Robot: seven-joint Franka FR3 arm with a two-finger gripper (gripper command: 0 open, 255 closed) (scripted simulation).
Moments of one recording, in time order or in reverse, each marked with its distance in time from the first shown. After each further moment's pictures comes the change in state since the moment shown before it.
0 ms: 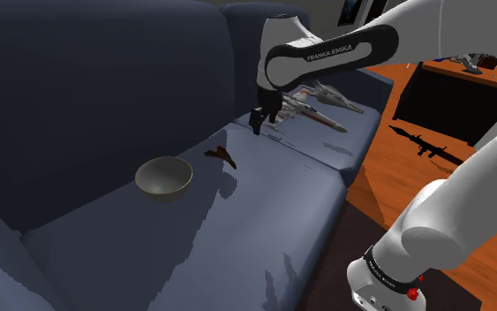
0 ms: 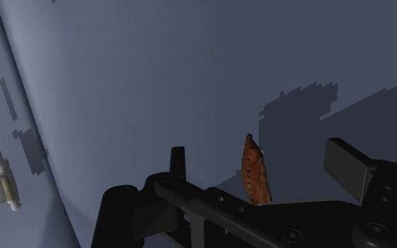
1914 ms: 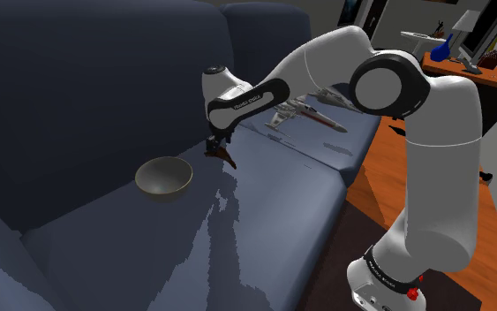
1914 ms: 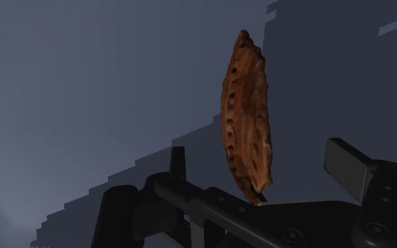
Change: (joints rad) arm 0.080 0.642 0.028 0.457 -0.157 0.136 0.070
